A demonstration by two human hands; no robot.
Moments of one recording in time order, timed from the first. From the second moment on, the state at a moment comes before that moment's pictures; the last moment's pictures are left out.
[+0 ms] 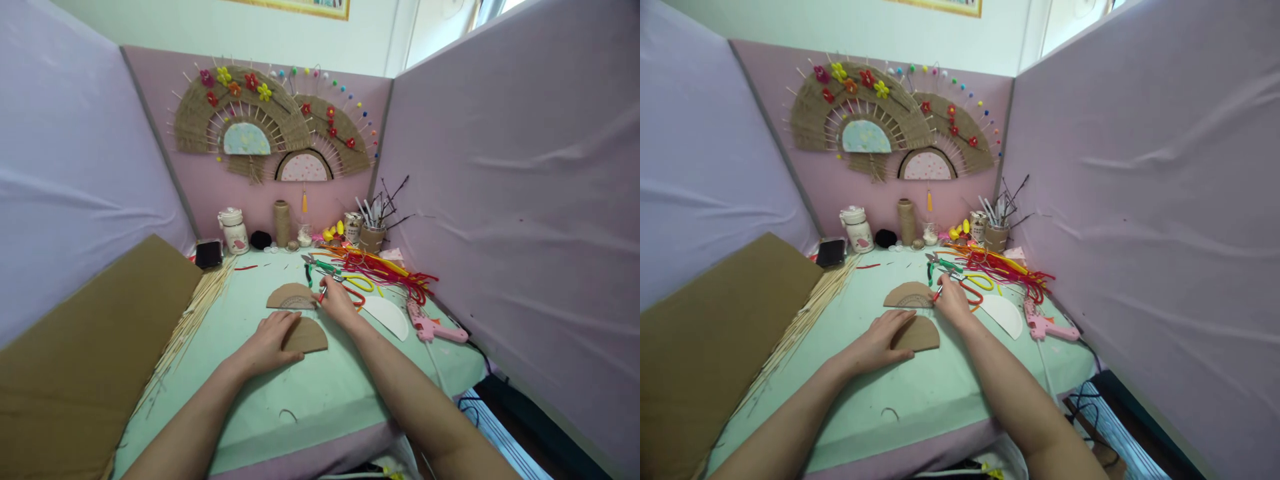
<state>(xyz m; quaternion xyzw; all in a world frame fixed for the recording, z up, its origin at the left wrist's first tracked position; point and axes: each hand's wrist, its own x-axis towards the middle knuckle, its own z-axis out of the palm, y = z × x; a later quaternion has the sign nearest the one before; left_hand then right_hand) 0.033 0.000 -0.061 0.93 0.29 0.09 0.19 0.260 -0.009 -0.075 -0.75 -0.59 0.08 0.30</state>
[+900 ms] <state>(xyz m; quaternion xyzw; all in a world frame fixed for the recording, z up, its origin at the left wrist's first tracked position) 0.030 0.008 -0.073 0.94 0.28 0.10 0.18 0.290 0.005 -0.065 -0.87 -0.45 0.01 0.20</state>
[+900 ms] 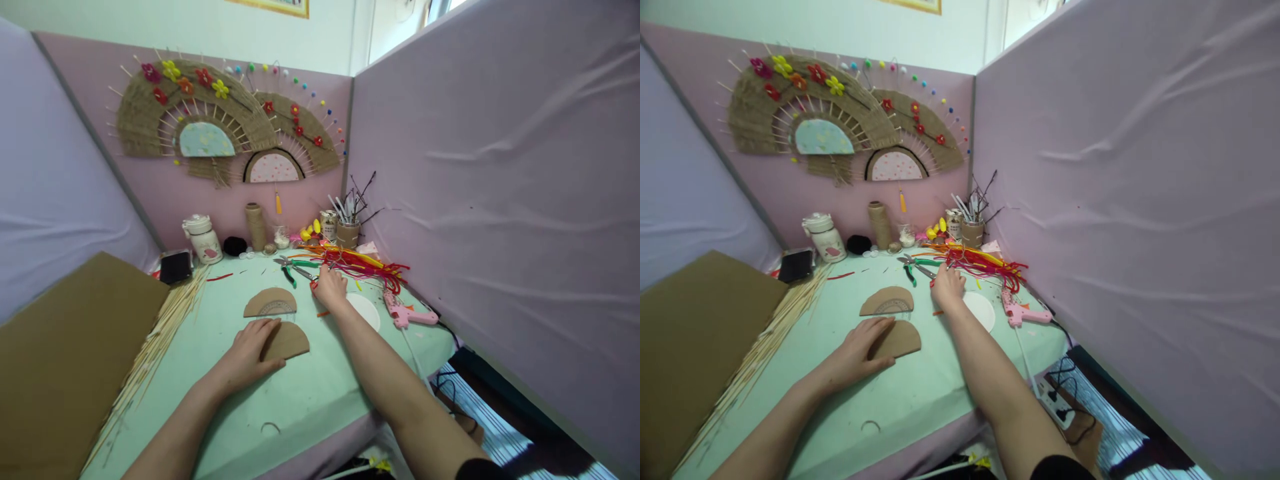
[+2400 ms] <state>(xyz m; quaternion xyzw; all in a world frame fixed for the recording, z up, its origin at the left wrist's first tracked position) 0.030 0.005 -0.070 0.92 0.30 0.09 0.23 0.409 0.069 -0.027 -0.85 -0.53 0.02 0.02</state>
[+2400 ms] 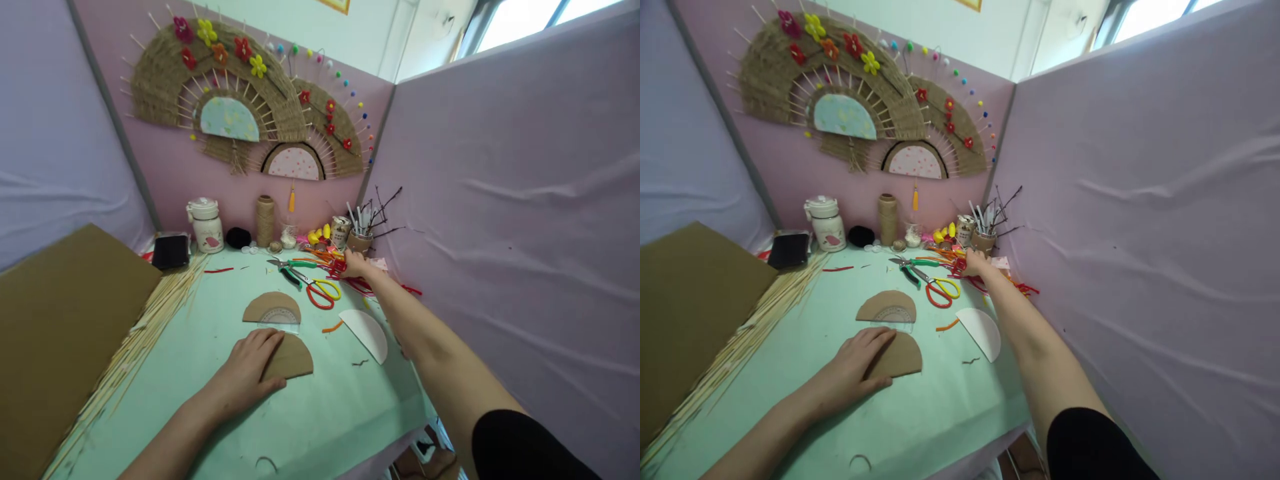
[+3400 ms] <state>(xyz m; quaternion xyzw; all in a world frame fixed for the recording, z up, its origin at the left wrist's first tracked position) 0.034 -0.006 -0.056 0.91 0.31 0.07 0.28 0.322 0.151 0.081 -0.62 -0.67 -0.23 0.34</state>
